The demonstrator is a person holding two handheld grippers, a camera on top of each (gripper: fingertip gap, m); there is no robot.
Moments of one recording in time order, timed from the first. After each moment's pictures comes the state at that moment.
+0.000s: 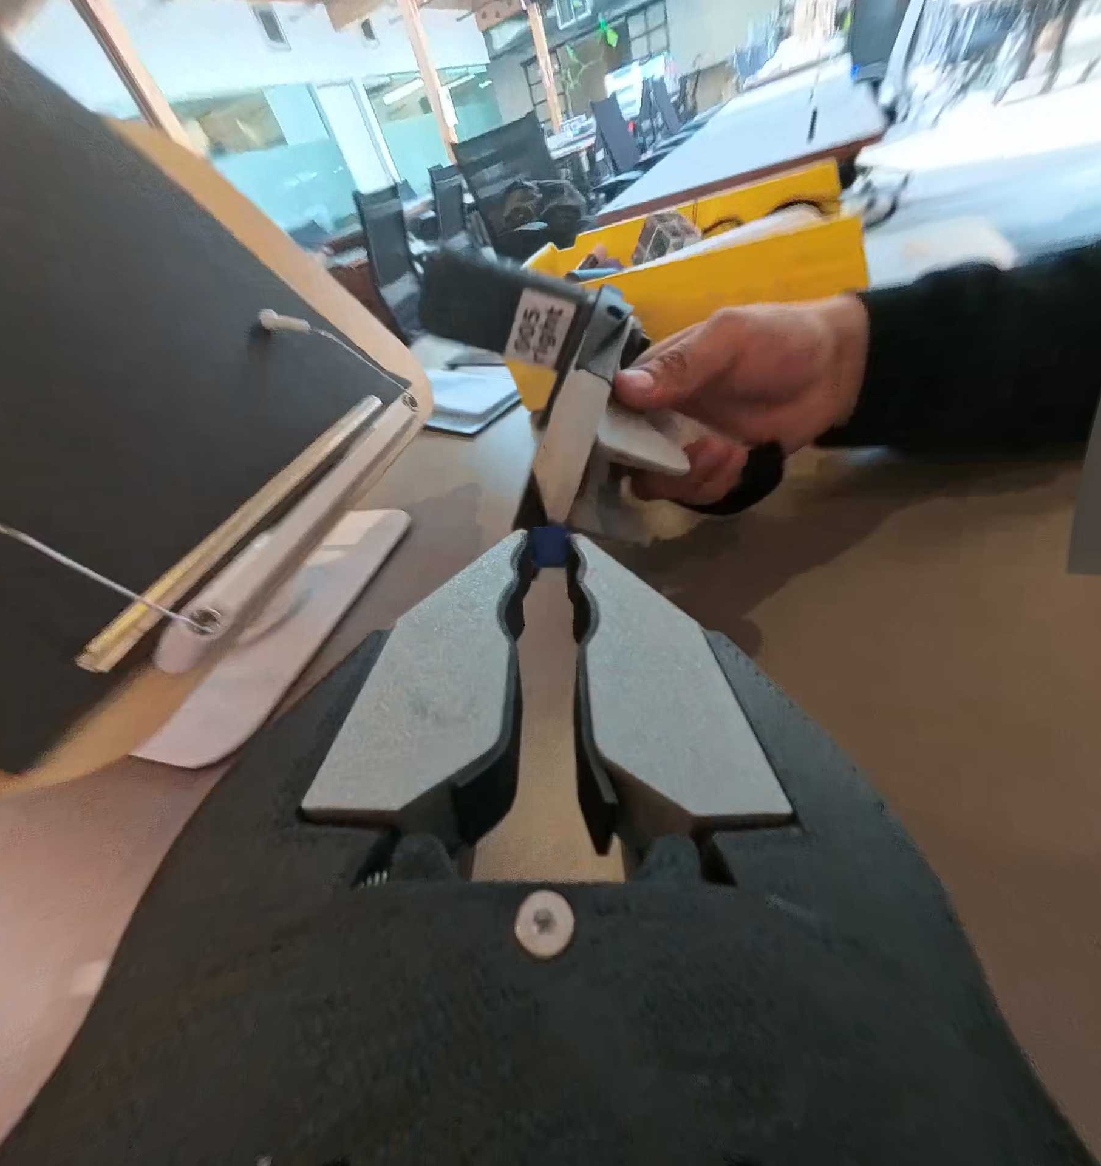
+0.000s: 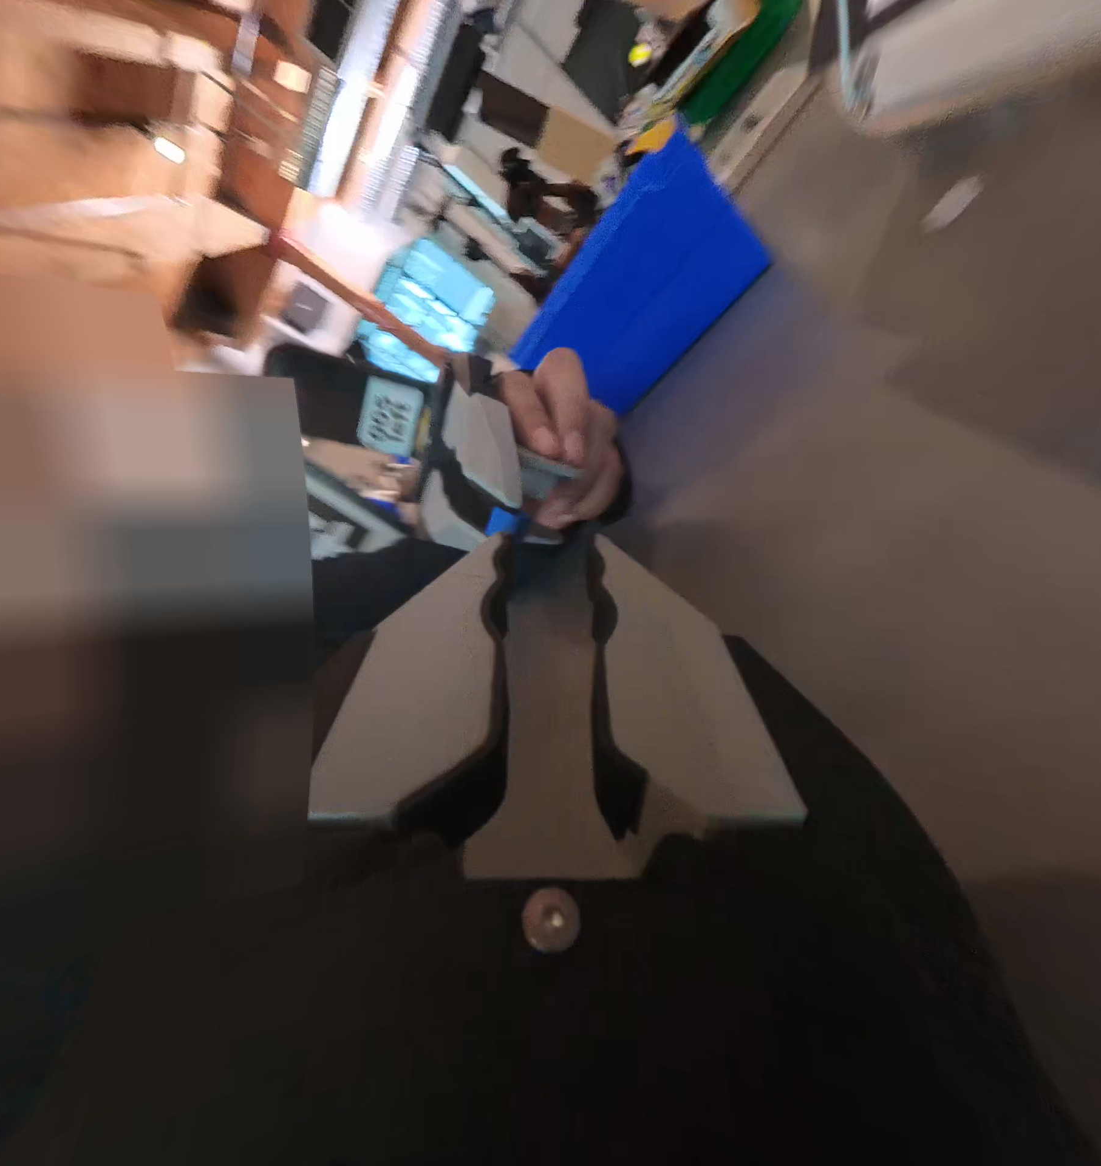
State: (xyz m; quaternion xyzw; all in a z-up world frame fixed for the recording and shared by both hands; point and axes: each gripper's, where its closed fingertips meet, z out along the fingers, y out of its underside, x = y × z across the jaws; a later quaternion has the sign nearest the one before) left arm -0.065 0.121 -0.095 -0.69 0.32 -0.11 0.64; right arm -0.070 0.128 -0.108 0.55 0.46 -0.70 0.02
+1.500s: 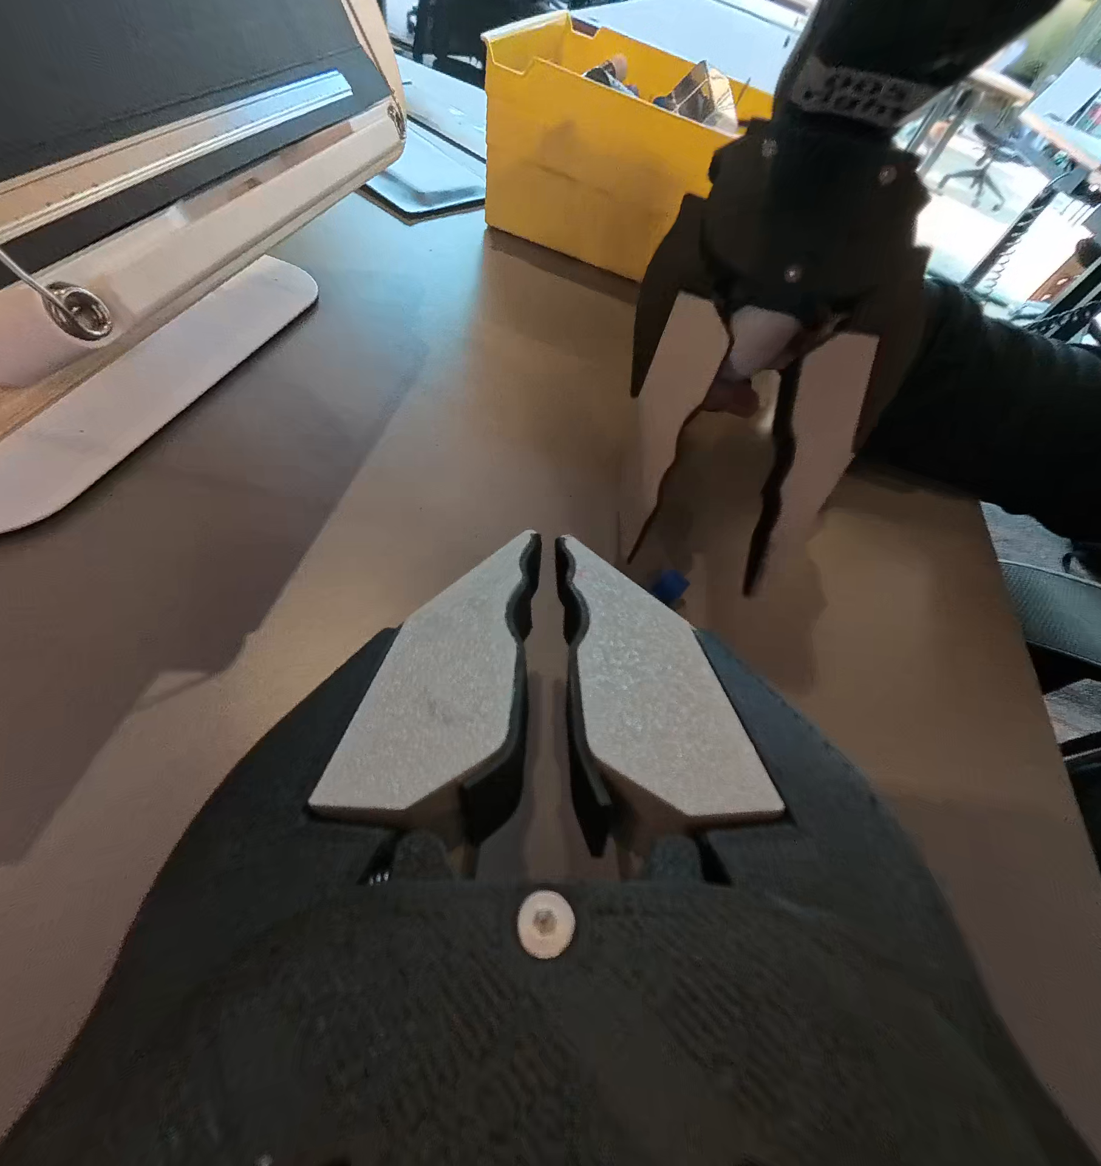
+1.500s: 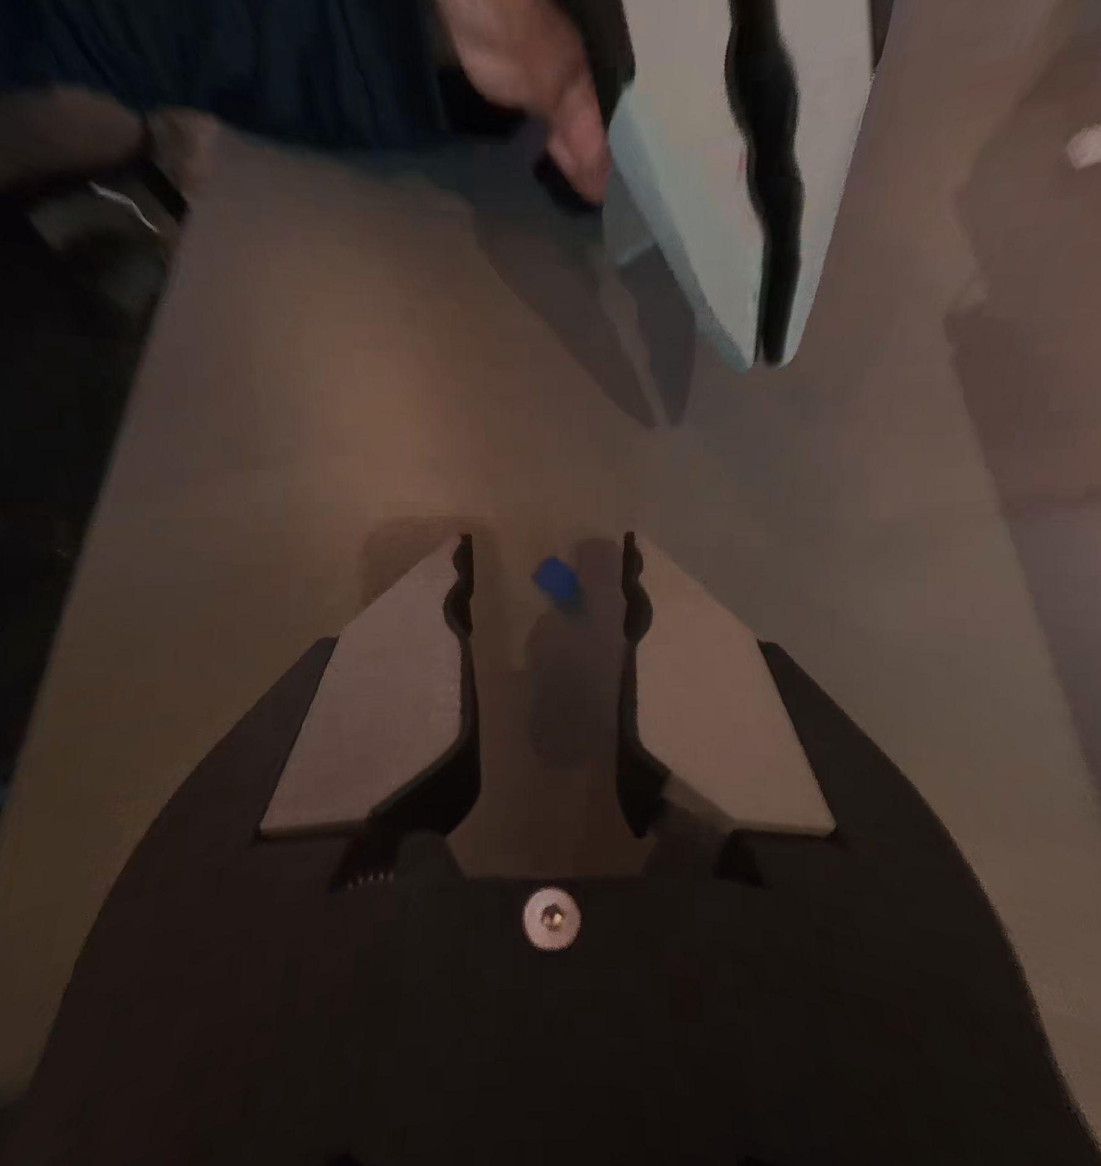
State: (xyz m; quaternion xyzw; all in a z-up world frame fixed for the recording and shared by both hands) left arm -0.091 0.129 -0.143 -0.80 0.22 -0.28 0.49; right arm -0.037 0.094 -0.177 0.44 0.80 -0.38 -0.14
